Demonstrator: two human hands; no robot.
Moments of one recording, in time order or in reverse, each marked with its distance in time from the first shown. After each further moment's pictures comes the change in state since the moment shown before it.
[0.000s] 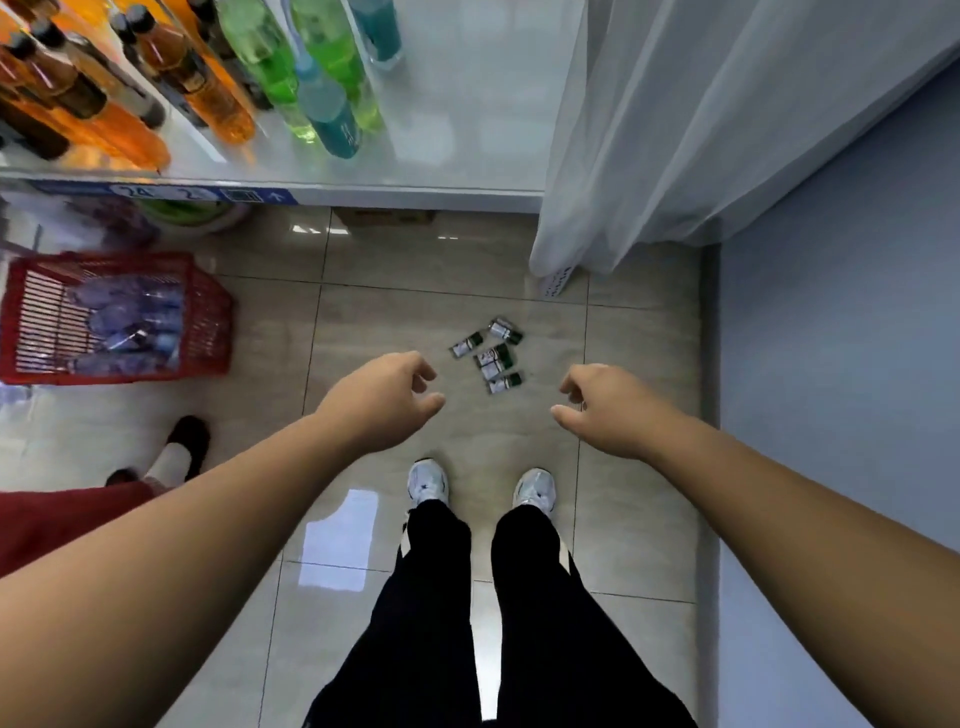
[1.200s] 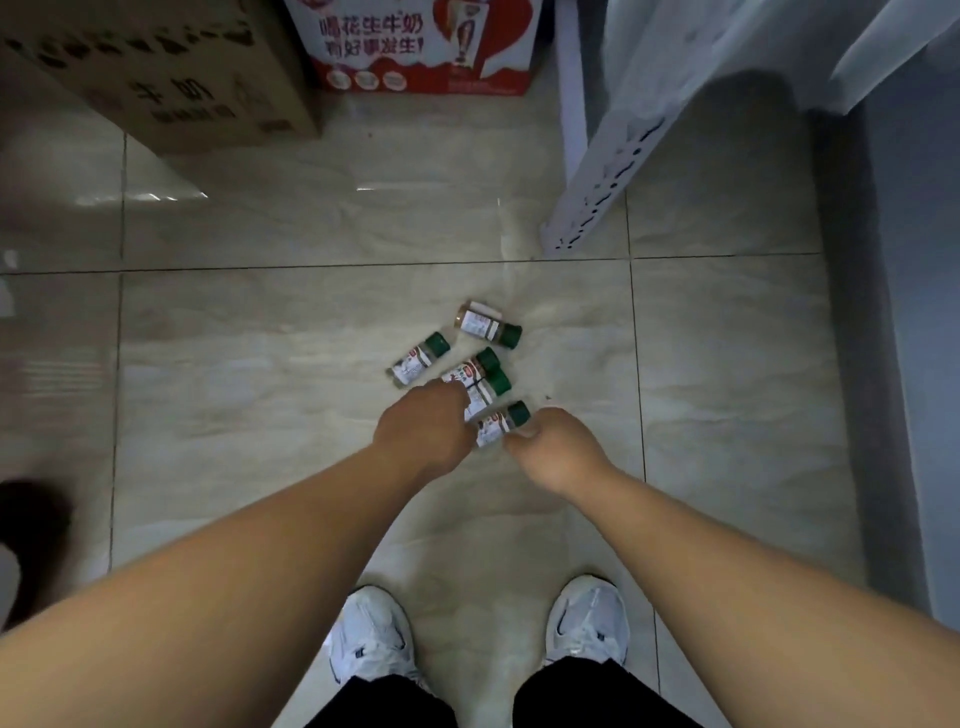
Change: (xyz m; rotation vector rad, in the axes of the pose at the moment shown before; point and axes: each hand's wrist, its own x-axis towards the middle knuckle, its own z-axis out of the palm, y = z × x) left_hand 0.436 -0.108 0.353 0.121 -0.150 0.134; right_hand 0.419 0.126 0.297 0.566 0.007 0.373
